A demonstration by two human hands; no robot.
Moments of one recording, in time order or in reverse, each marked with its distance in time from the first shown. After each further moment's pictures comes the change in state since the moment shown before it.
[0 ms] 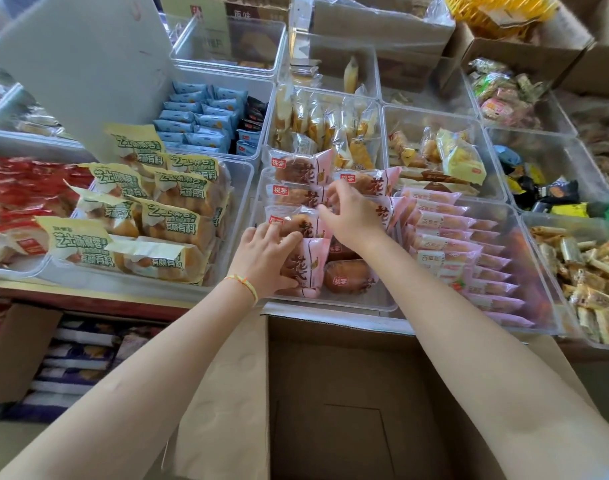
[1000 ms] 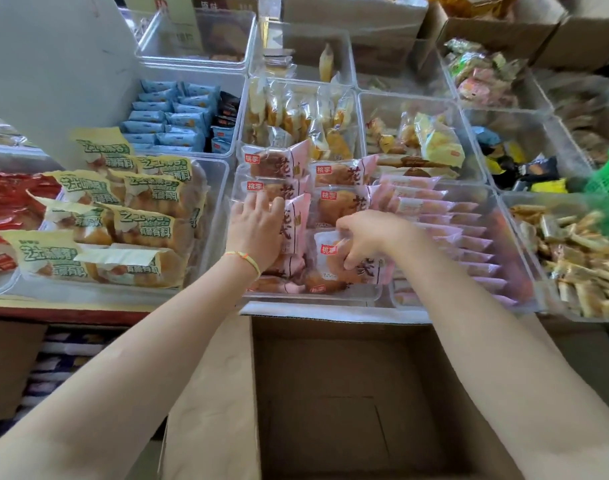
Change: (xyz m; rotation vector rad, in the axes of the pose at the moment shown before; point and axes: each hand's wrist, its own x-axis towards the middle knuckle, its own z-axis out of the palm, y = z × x) left_hand 0.043 0.023 -0.019 0.103 0.090 -0.158; right_hand -0.029 0.016 -0.061 -0.534 -0.668 0.124
